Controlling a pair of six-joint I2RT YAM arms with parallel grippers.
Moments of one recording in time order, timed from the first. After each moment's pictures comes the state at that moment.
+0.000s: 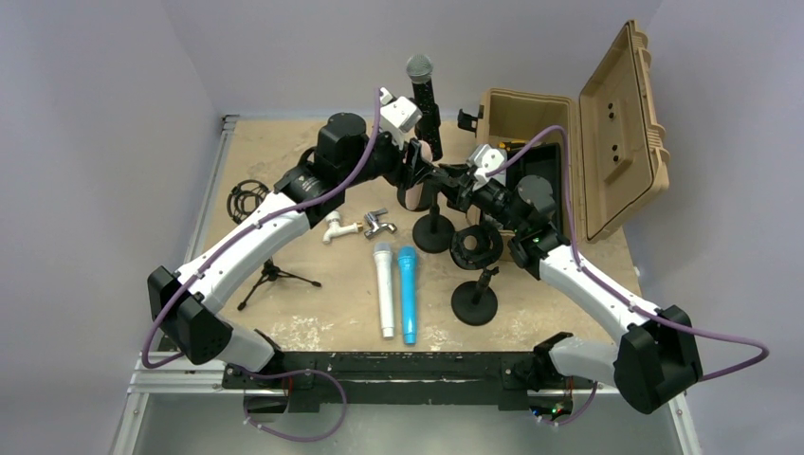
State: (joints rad) left arm -0.68 1.46 1.46 -0.22 0.24 -0.04; right arm 0.47 1.18 0.77 0.55 -0.44 -0.15
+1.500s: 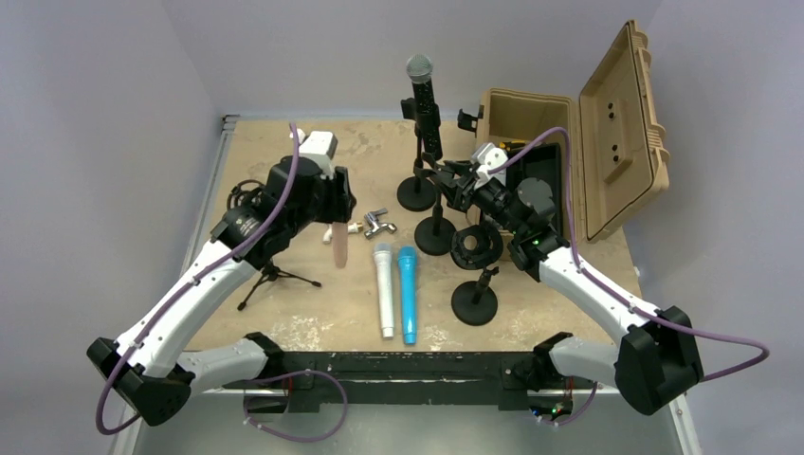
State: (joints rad) left arm -0.63 1.13 1.28 -0.65 -0.28 -0.33; right arm 0.47 1.18 0.75 0.57 -0.35 -0.11
